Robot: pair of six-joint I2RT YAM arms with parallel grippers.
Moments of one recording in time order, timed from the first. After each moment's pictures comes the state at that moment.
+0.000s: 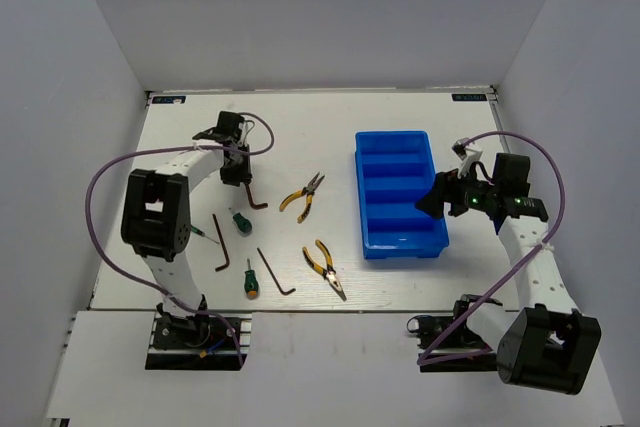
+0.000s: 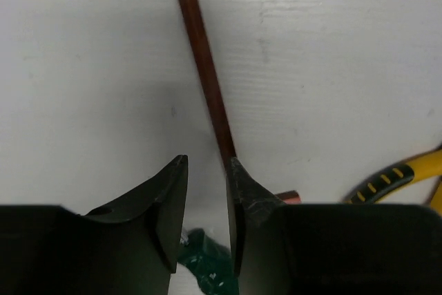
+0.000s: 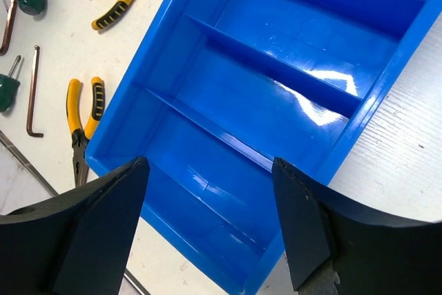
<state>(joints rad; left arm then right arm) -0.19 1.81 1.25 -0.56 -0.05 -0.23 -0.11 1.04 0.77 -0.54 -0.79 -0.22</state>
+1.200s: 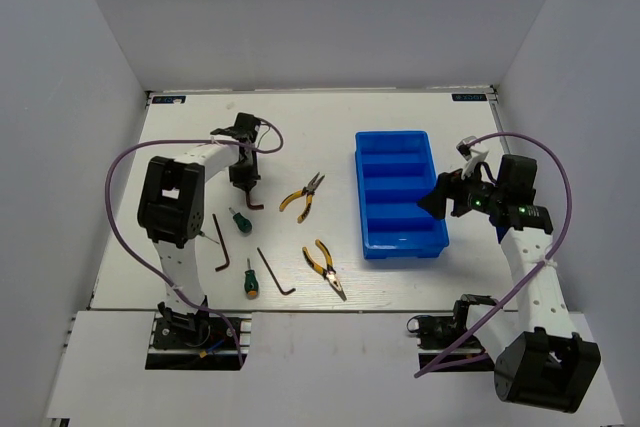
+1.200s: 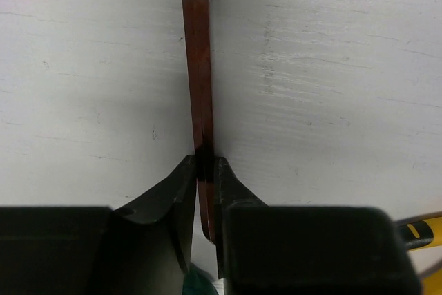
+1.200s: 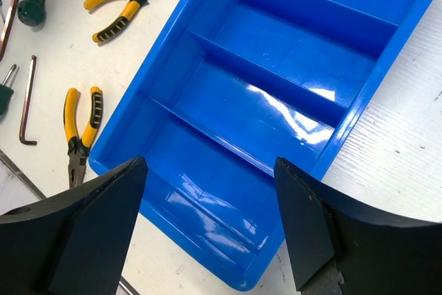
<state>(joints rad) -0.26 1.99 1.37 -0.63 -0.18 -0.32 -0.11 0.94 0.77 -0.54 -0.77 -0.22</state>
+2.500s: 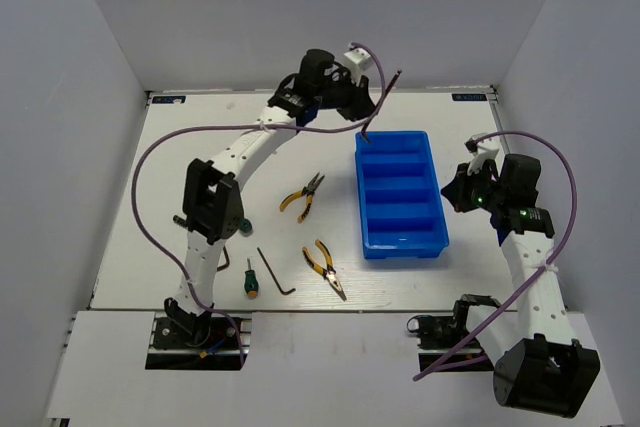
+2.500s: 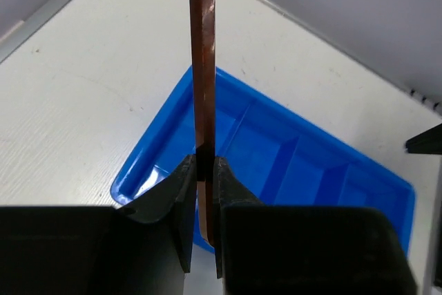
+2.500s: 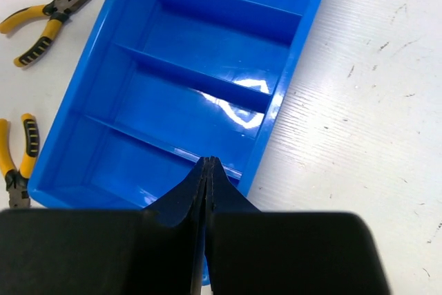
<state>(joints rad) -0.57 2.15 2.10 -0.29 0.56 -0.08 -0.11 0.91 0.77 -0.50 -0.56 -0.18</state>
